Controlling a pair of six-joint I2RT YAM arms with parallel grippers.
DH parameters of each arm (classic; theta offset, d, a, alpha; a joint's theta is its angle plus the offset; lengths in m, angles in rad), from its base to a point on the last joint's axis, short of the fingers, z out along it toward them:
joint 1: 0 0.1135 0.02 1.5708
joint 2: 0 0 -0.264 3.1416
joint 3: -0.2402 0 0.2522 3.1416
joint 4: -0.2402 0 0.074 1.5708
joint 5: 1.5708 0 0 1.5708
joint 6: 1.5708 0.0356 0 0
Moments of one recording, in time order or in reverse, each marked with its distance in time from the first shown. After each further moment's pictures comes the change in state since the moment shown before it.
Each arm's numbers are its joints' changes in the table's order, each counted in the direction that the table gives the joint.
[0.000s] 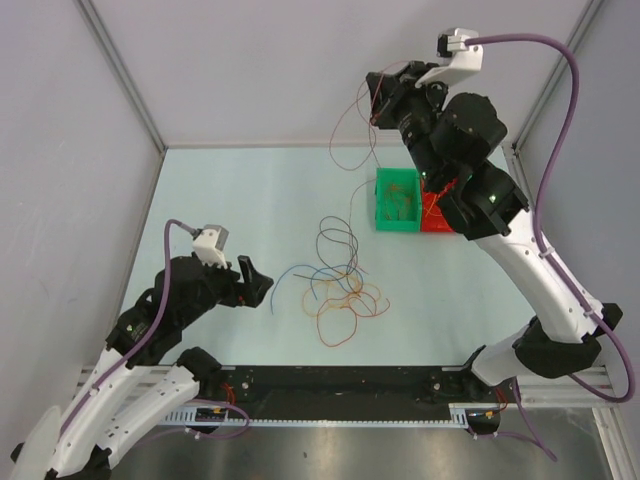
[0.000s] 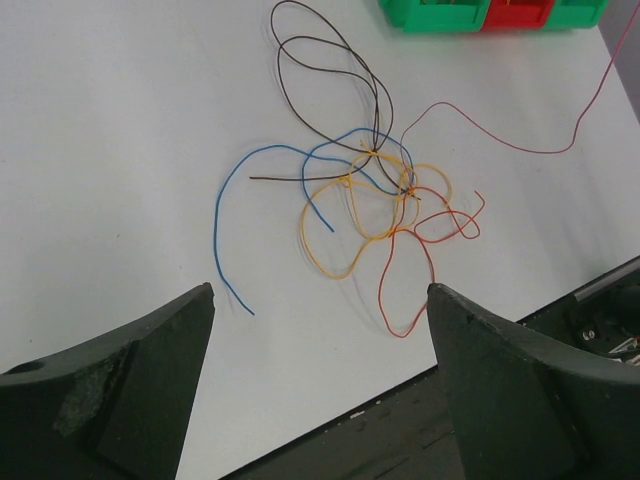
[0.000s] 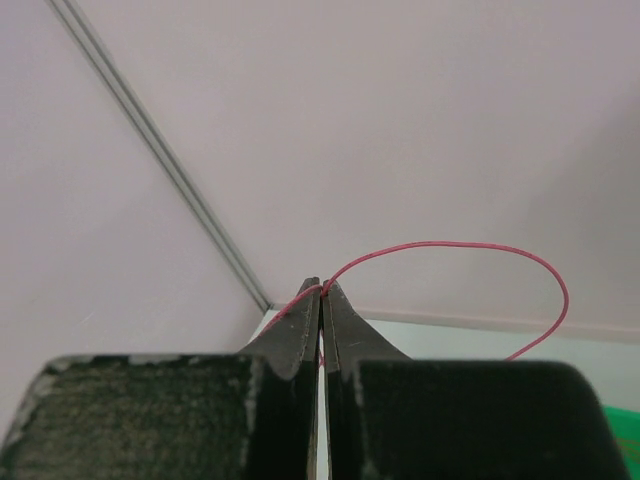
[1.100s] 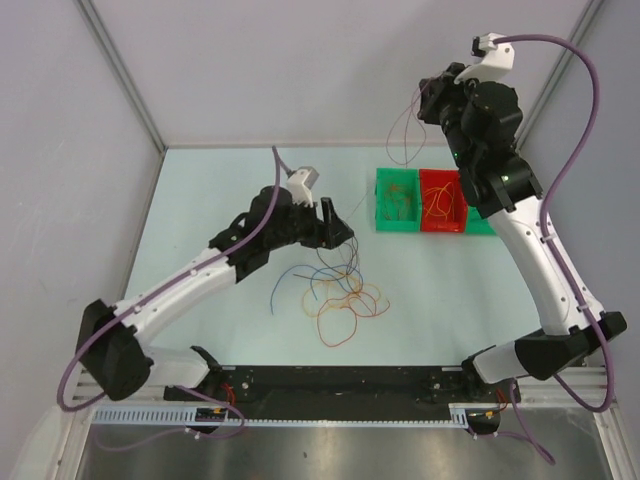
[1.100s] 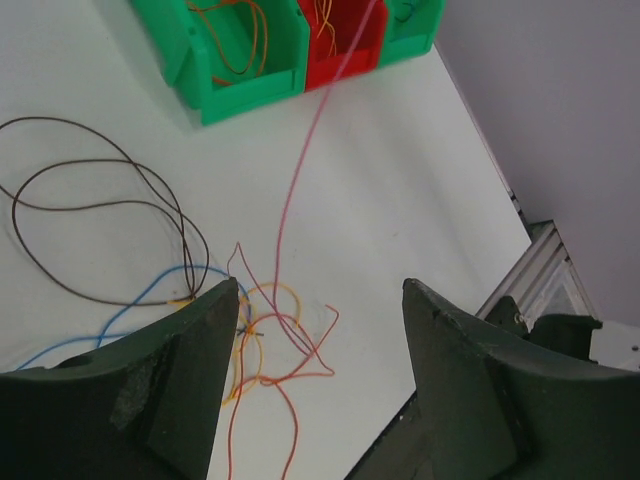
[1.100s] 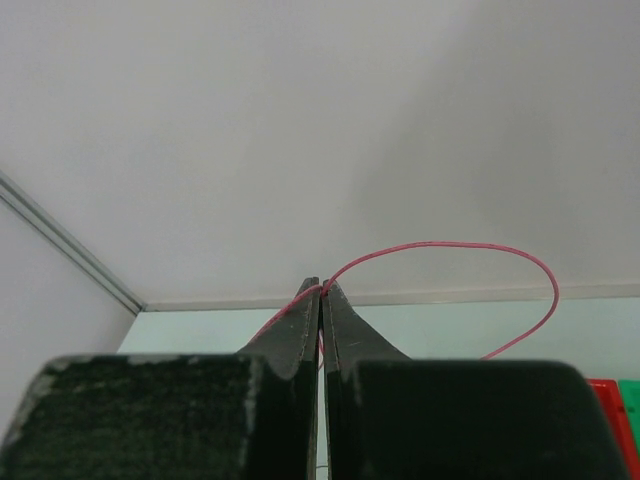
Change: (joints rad) left arm -0.106 -0.752 -0.235 0.600 0.236 -0.113; right arm -0.363 0.017 0.171 -0.004 -0.178 -0.001
